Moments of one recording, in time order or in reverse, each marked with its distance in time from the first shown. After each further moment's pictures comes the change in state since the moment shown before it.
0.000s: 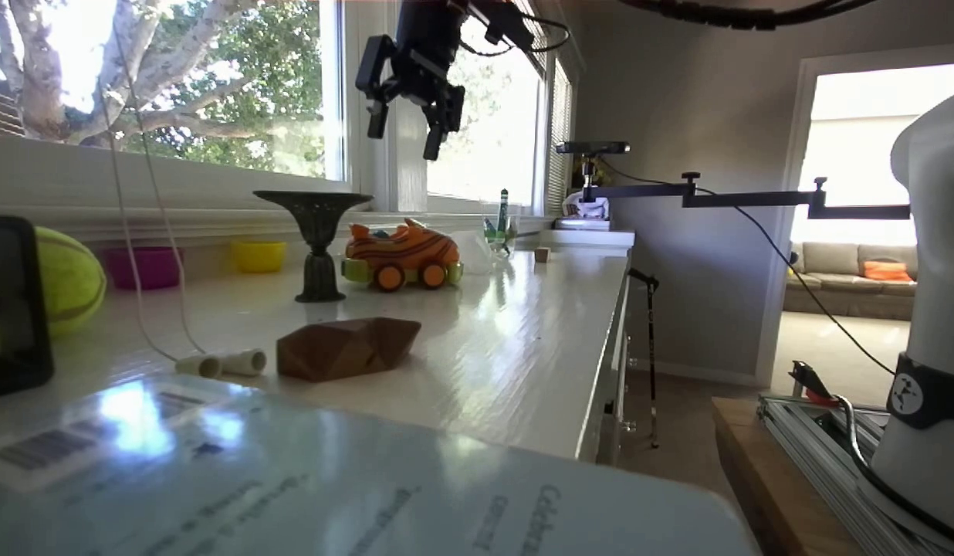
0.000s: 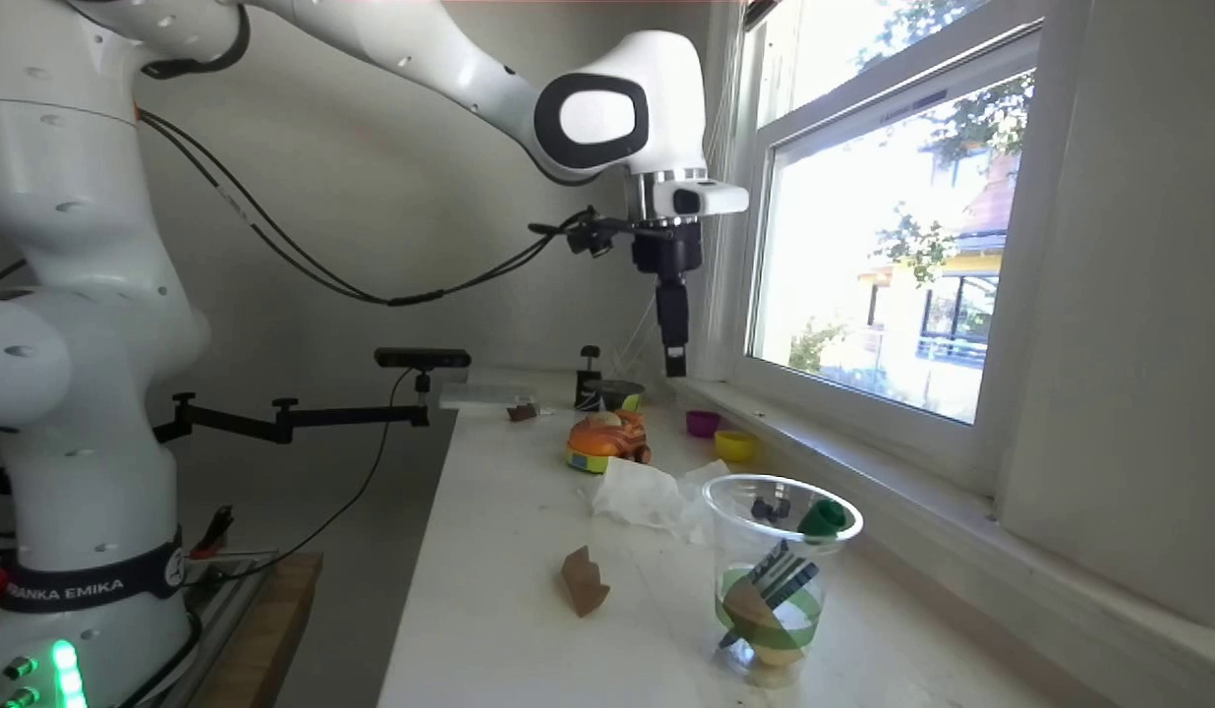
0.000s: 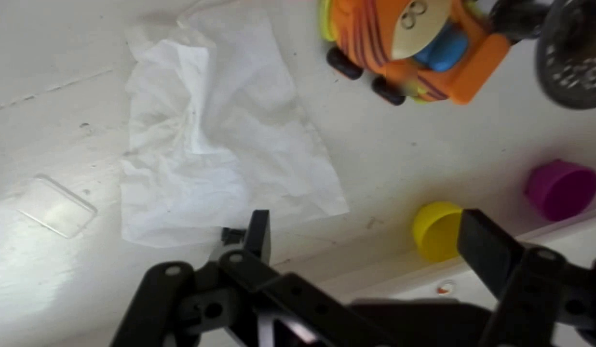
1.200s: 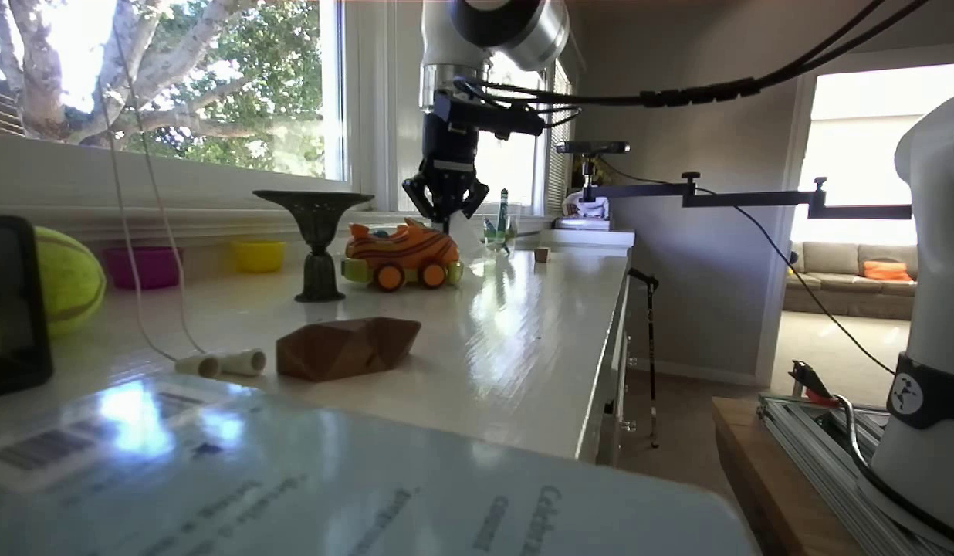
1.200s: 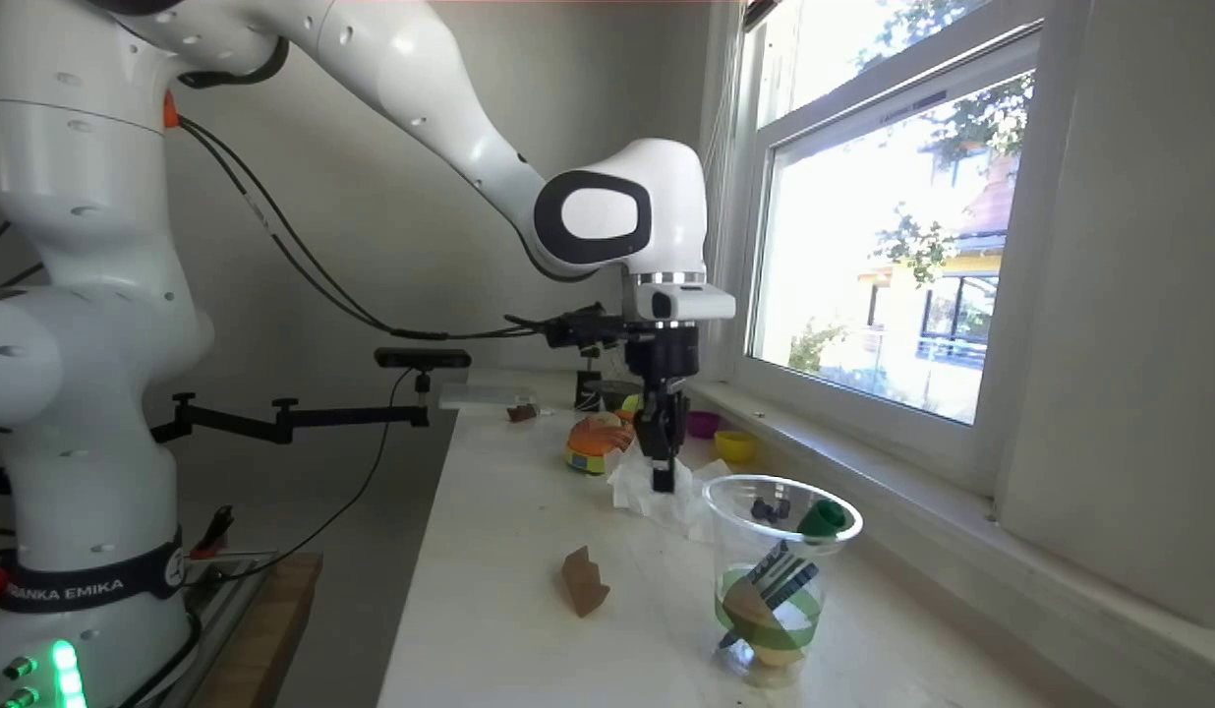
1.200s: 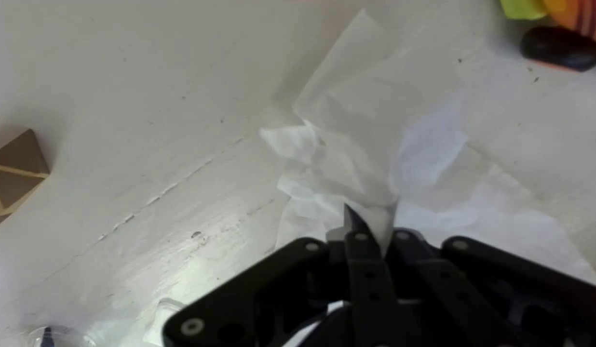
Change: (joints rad) arm -0.044 0.105 -0.026 -0.163 -0.211 0.179 0.373
